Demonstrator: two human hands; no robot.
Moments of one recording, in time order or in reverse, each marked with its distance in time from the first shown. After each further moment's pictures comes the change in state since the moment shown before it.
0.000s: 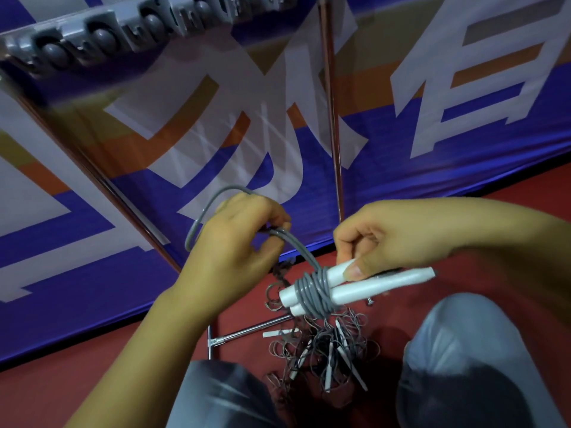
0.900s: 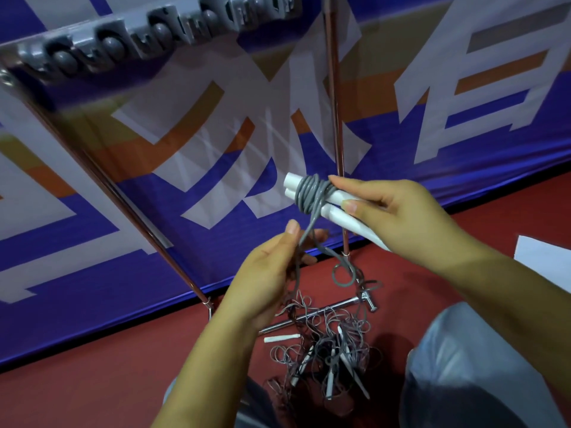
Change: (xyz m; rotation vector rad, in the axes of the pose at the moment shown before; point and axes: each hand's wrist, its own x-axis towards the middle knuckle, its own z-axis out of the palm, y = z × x) left_hand -0.008 0.012 0.048 -0.946 -0.137 -0.934; right_hand 0.013 0.020 0.017 0.390 0.757 -0.116
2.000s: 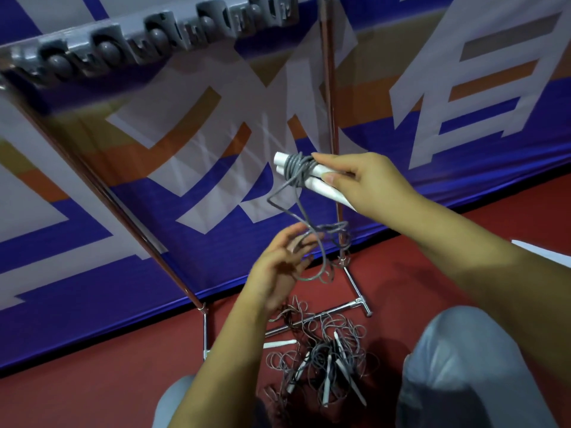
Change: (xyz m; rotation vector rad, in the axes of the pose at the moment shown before) left_hand 0.074 -0.064 -0.013 -0.583 -0.204 0.046; right_hand 0.060 0.008 0.002 -0.223 0.067 -0.034
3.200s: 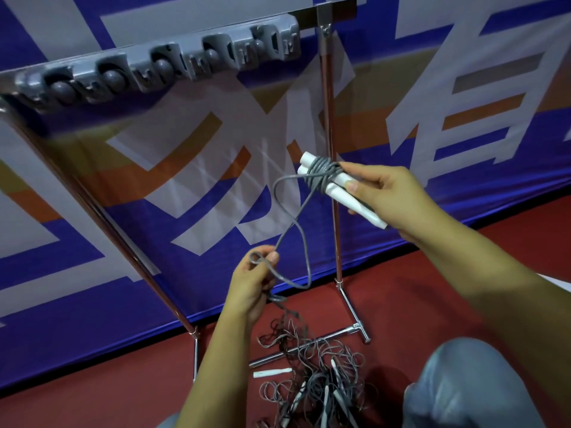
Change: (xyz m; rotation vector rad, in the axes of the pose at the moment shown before) left_hand 0.021 0.015 -0.031 0.211 0.360 0.177; right_hand 0.018 0.014 -0.020 0.415 0.098 0.109
